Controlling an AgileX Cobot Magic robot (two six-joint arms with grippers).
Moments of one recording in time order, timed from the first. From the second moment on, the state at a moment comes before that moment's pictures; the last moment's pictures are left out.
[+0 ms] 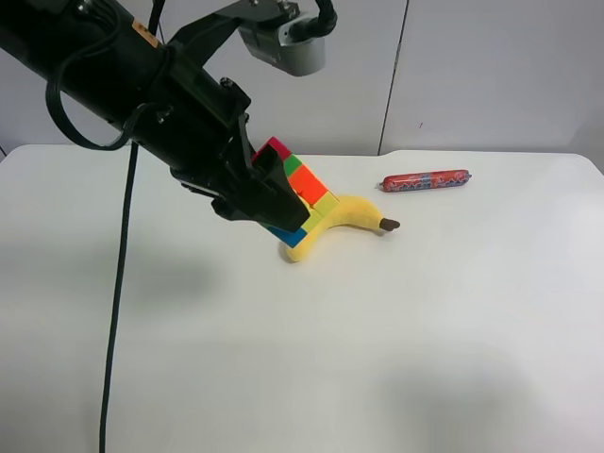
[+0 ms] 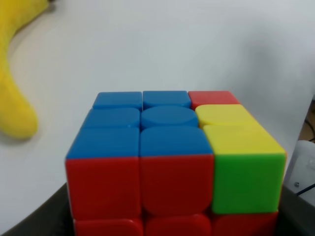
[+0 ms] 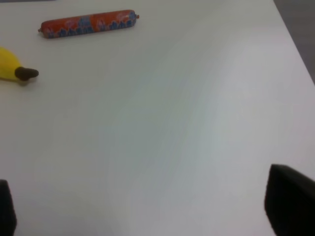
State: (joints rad) left arm -0.71 1.48 -1.14 -0.54 0.72 0.67; right arm 0.00 0.01 -0.50 -0.01 1.07 0.01
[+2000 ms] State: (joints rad) left arm -0.71 1.48 -1.14 -0.58 0.81 0.99; right arm 0.03 1.25 -0.87 1.24 1.19 -0.52
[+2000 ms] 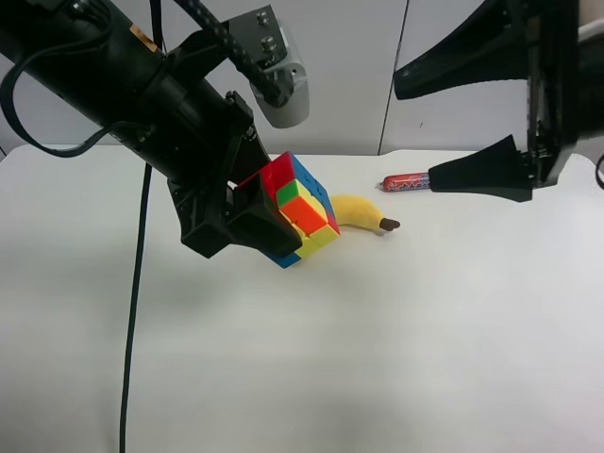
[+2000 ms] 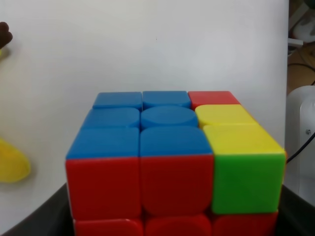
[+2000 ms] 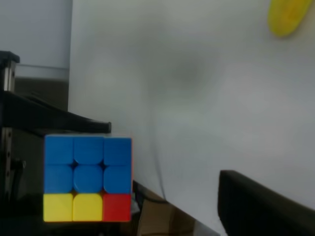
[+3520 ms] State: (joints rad) left arm -0.71 1.48 -1.14 -0.58 0.80 0.99; right arm 0.42 1.53 -0.96 1.25 1.01 -0.56
